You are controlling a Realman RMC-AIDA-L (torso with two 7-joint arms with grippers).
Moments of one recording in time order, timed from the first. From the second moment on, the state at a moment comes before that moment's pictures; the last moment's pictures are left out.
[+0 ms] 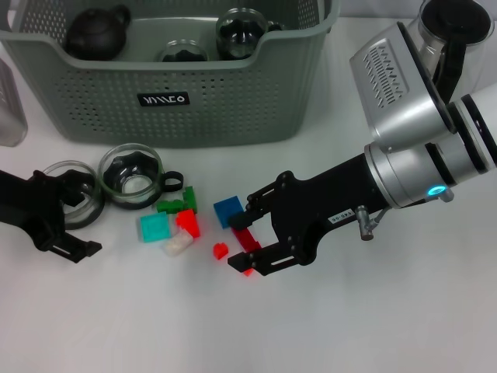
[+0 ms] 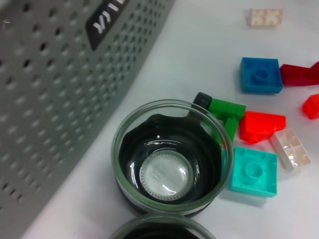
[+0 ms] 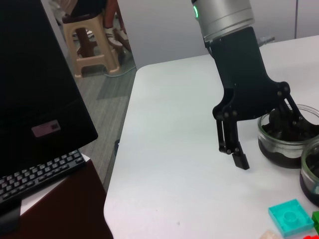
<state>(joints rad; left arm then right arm) -0.42 -2.17 0.76 1.26 2.72 1.65 -1.59 0.70 2.10 -1.51 -0.89 -1.87 -1.46 1.70</state>
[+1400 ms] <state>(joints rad) -0.45 -2.16 0.77 1.23 2.77 1.65 -1.61 0.69 2.10 -1.47 -0.89 -1.87 -1.47 1.70</state>
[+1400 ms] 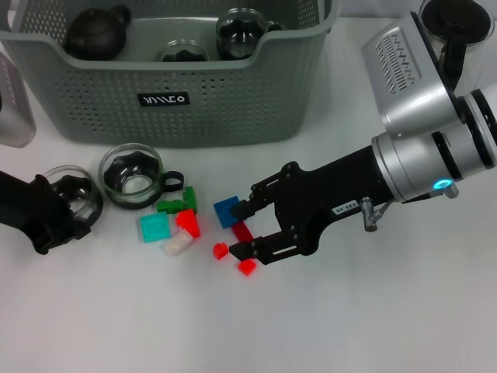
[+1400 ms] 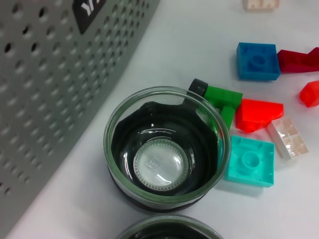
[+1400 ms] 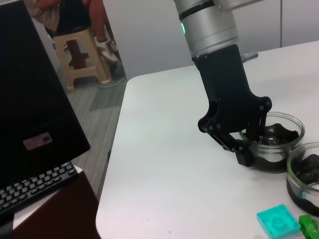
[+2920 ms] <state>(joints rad) -0.79 -1.97 0.73 1.05 2.13 1.55 -1.99 0.65 2.07 -1.39 -0.82 -1.88 -1.53 1.68</state>
